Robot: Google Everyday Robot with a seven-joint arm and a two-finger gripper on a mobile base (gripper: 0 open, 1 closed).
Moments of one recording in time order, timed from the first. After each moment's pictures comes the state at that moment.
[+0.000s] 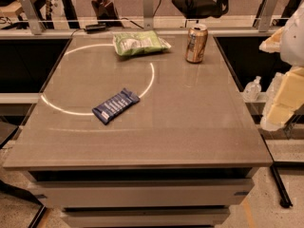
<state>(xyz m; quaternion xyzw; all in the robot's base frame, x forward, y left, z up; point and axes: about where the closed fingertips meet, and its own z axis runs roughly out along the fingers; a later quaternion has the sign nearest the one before) 0.438 -0.217 0.976 -0.60 0.78 -0.03 0.16</state>
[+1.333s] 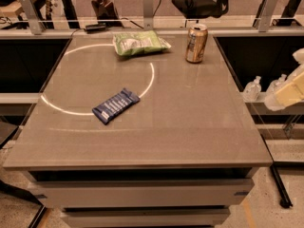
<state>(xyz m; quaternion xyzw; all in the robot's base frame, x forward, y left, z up) 0.454 -0.257 0.975 -0.41 0.86 0.11 0.29</state>
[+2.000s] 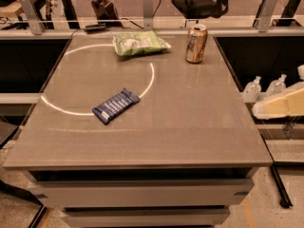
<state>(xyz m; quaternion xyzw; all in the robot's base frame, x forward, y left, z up) 0.444 -0.252 0.960 -0.31 0.85 0.14 0.40</state>
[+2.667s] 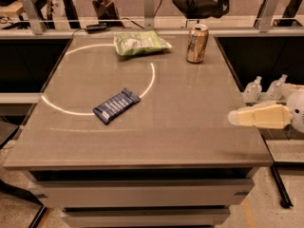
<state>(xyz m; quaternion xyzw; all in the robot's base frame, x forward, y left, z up) 0.473 -0.246 0.900 -0.24 0.84 0.13 0.46</state>
